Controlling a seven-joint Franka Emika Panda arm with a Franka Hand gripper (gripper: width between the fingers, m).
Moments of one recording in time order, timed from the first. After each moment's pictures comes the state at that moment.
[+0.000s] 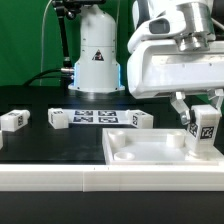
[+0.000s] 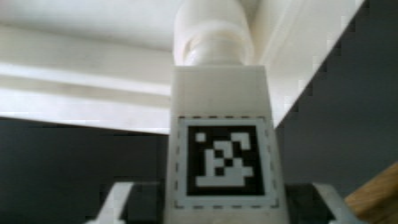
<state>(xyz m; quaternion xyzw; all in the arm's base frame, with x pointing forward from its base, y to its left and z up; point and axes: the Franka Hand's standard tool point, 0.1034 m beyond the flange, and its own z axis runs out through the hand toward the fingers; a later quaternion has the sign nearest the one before) 0.616 0.118 0.083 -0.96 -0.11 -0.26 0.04</state>
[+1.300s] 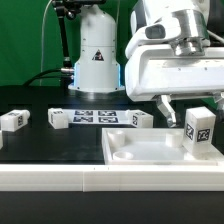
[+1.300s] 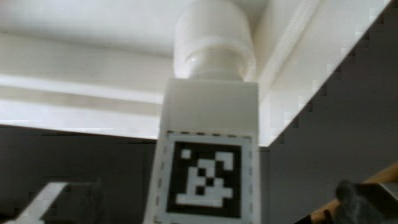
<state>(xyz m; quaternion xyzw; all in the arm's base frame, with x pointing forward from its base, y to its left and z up) 0.610 0.117 0.080 -0.95 -0.11 -0.29 0.03</state>
